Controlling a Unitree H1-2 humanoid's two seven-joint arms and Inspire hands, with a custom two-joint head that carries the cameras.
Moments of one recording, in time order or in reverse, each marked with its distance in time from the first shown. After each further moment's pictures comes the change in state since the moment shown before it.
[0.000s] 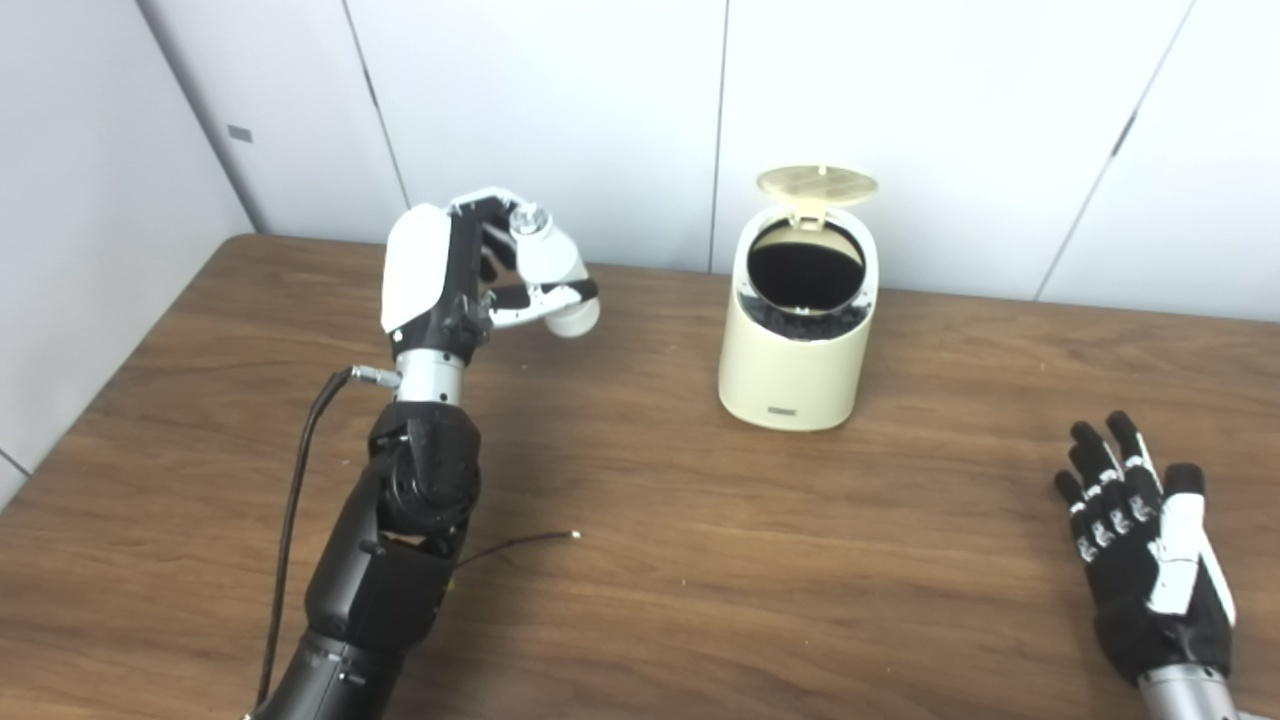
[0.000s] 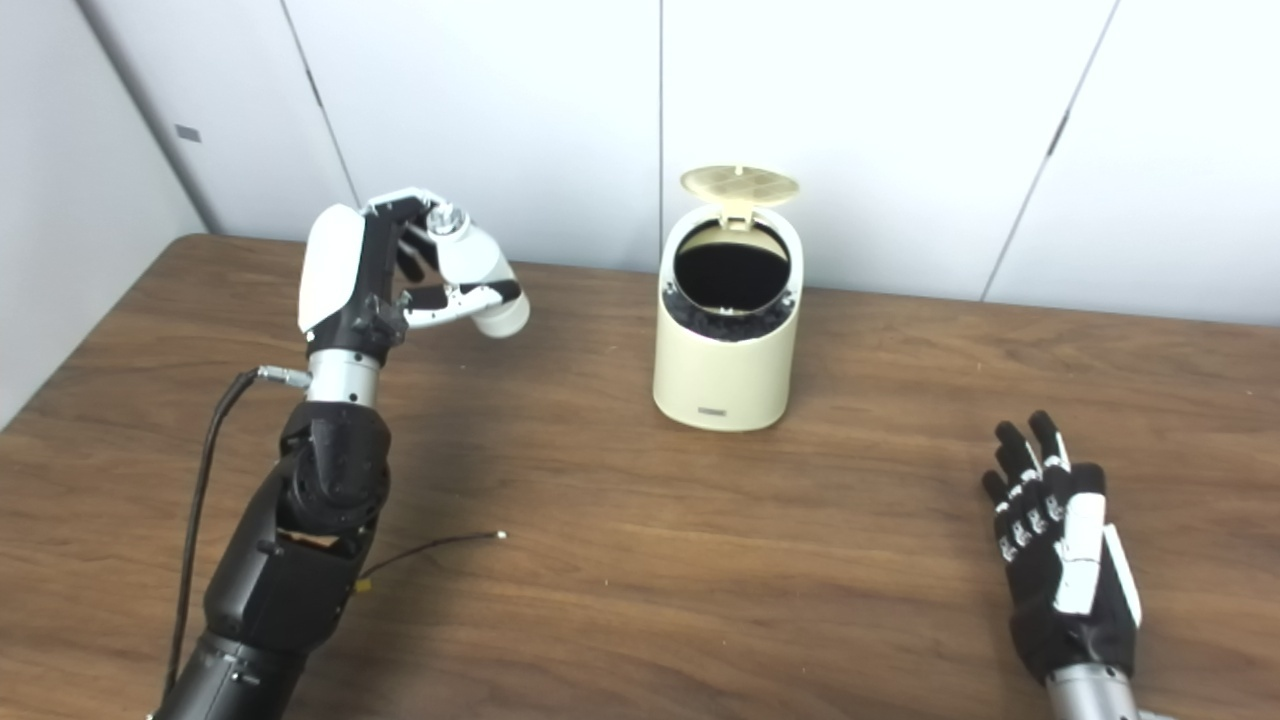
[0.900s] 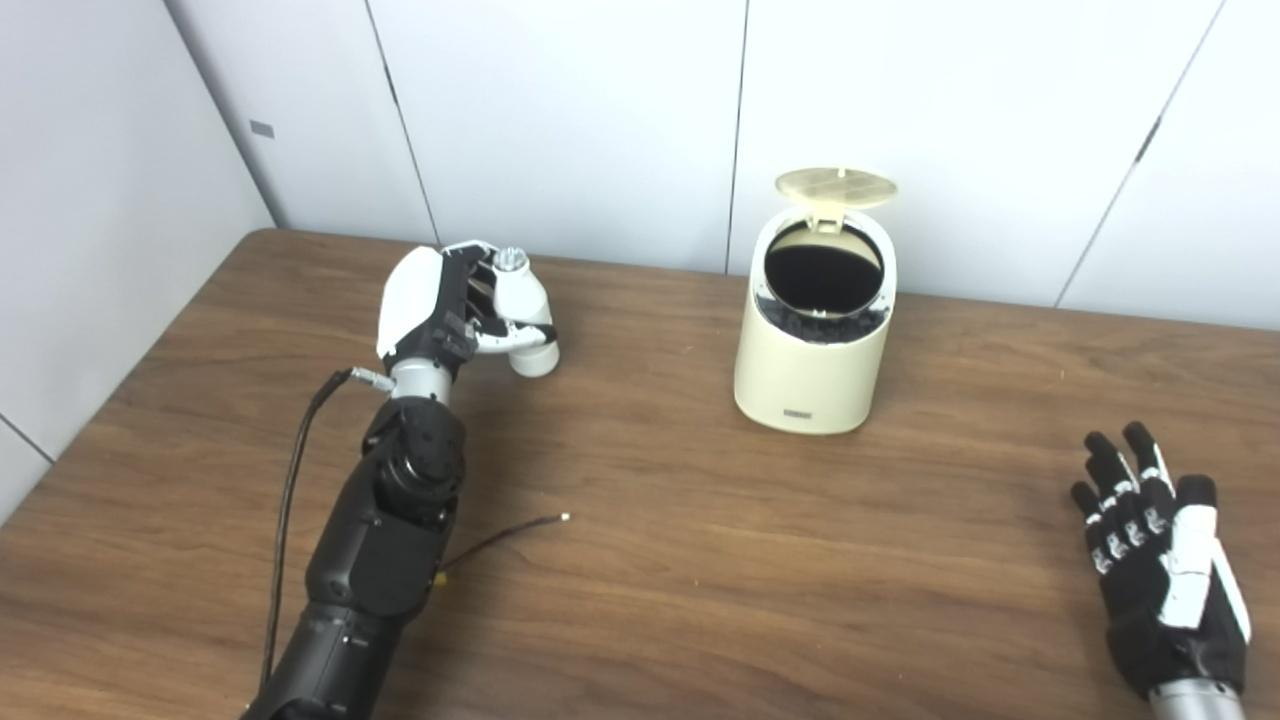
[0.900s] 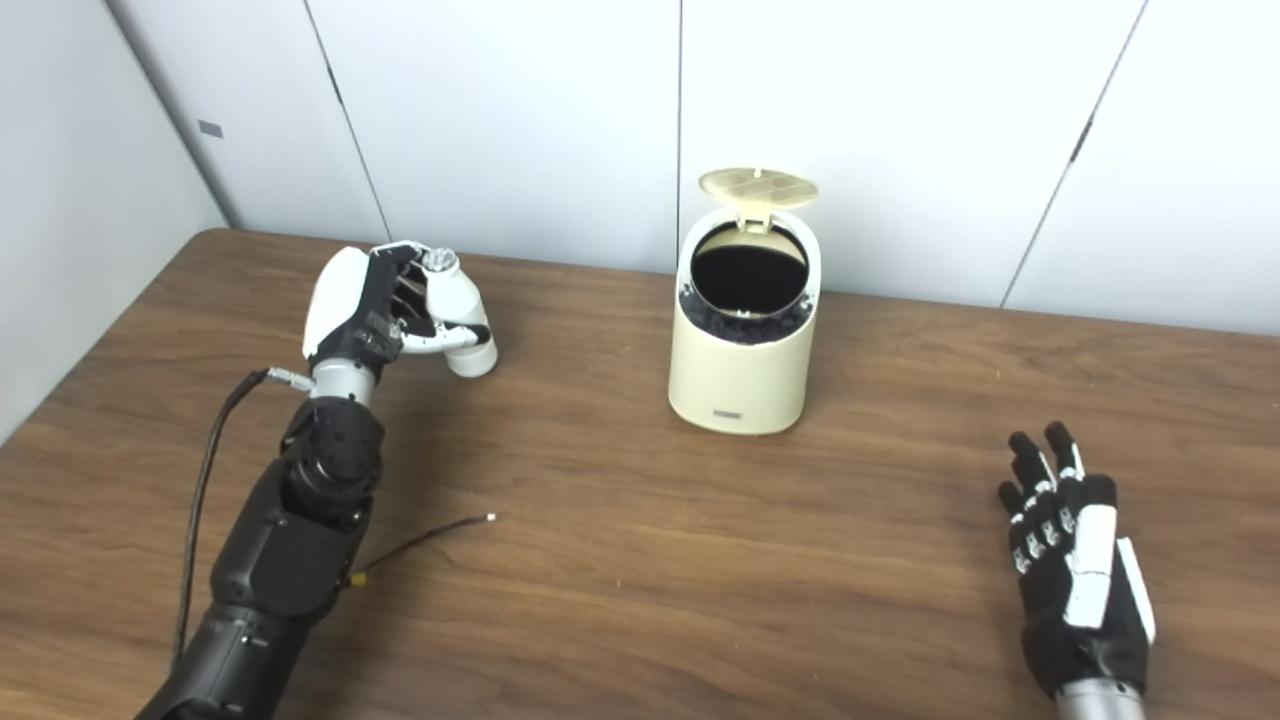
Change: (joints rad) left arm -0.022 0.017 0.101 0.272 -0.076 0.089 -0.047; right arm 0.004 0.012 0.003 -0.015 -0.024 0.008 -0.018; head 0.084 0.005
